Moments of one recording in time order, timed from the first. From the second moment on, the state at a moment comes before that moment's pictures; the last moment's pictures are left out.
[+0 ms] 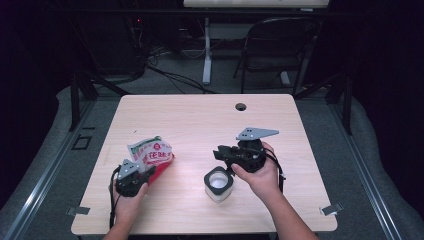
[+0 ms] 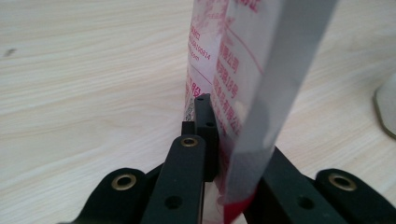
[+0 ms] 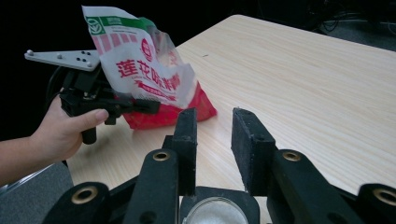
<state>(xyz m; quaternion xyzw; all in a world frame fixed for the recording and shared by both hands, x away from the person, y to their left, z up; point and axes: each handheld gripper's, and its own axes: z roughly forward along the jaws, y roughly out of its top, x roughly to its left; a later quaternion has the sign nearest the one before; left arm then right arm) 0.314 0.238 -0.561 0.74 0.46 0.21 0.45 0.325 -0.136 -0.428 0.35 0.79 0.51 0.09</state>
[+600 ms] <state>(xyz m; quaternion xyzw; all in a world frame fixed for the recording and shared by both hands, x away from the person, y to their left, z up) 0.306 0.268 -0.557 0.73 0.48 0.30 0.39 0.317 -0.168 -0.431 0.38 0.76 0.51 0.13</state>
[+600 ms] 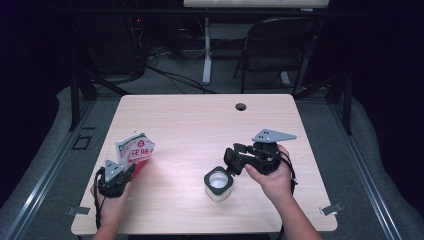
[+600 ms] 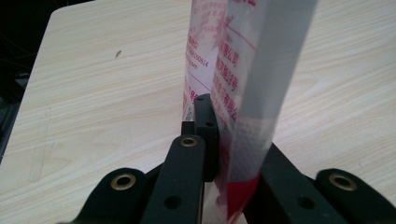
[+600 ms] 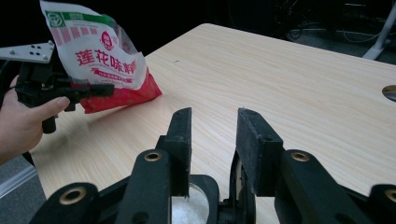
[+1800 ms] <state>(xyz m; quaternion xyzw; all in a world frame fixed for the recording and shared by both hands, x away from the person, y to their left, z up) 0.290 0.236 -0.547 0.77 0.40 0.25 0.42 0.313 -0.185 -0.451 0.41 0.76 0.49 0.14</state>
